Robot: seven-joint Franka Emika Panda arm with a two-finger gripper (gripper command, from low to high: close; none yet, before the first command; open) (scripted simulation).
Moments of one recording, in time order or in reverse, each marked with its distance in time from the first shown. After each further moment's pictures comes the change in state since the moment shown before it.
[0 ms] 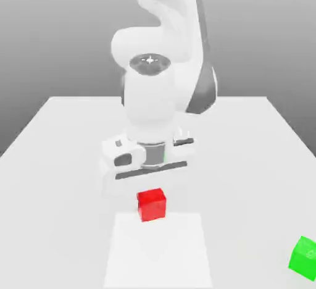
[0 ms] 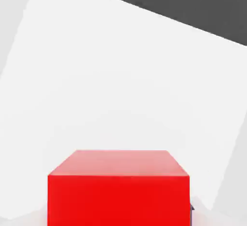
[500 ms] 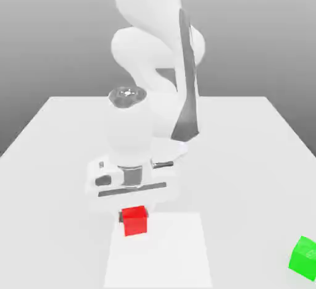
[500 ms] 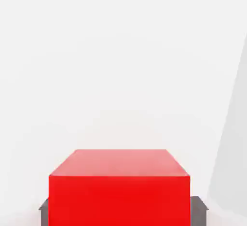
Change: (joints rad) arm -0.154 0.167 -0.050 -0.142 0.191 0.310 -0.170
